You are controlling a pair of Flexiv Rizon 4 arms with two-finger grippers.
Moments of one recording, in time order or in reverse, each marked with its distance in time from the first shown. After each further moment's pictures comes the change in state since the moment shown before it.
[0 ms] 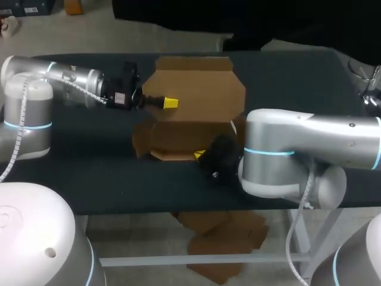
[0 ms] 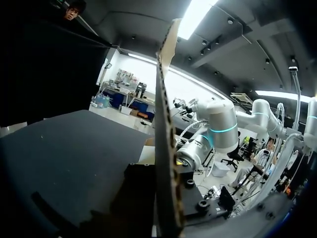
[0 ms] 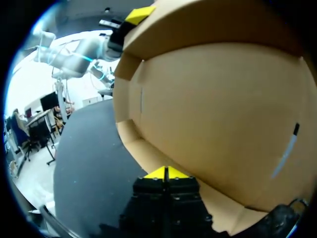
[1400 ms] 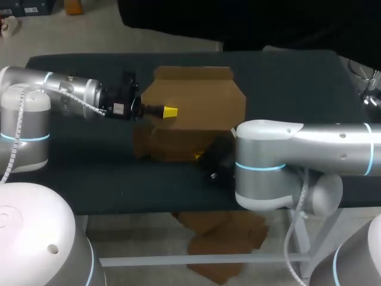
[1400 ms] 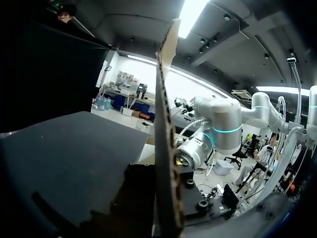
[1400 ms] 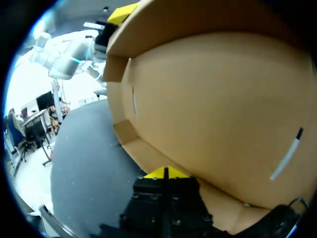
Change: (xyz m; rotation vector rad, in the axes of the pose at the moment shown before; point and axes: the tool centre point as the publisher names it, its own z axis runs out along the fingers) left arm 0.021 0.014 0.003 0.006 -0.023 0.035; right arm 0.000 0.000 0.000 -0.003 -0.048 0.000
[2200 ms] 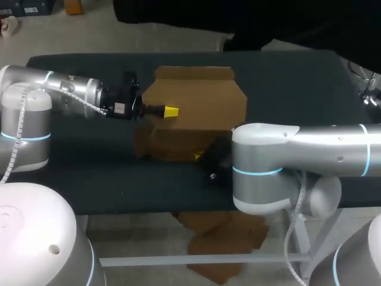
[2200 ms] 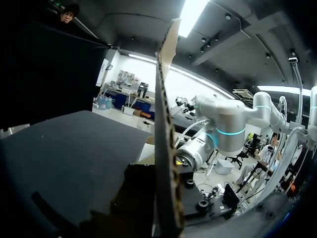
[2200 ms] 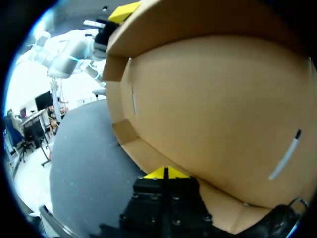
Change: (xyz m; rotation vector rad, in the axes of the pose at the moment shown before) left arm -0.001 0.000 0.002 -0.011 -0.012 -0.002; right arm 0.000 0.000 0.000 0.001 -0.015 0.000
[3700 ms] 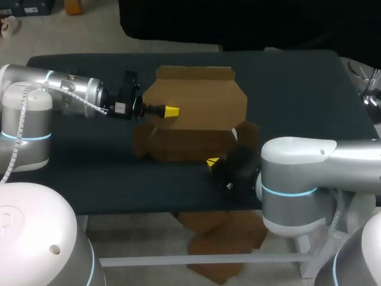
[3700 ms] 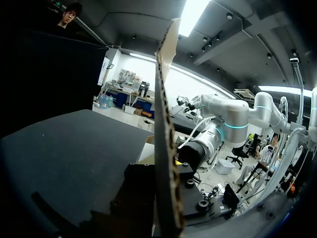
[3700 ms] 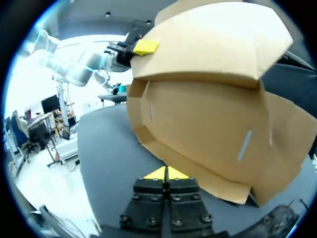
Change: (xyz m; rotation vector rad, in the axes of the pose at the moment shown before) left arm -0.001 0.000 0.001 -0.008 -0.008 -0.006; right arm 0.014 0.003 -0.073 -0.036 0.041 0.003
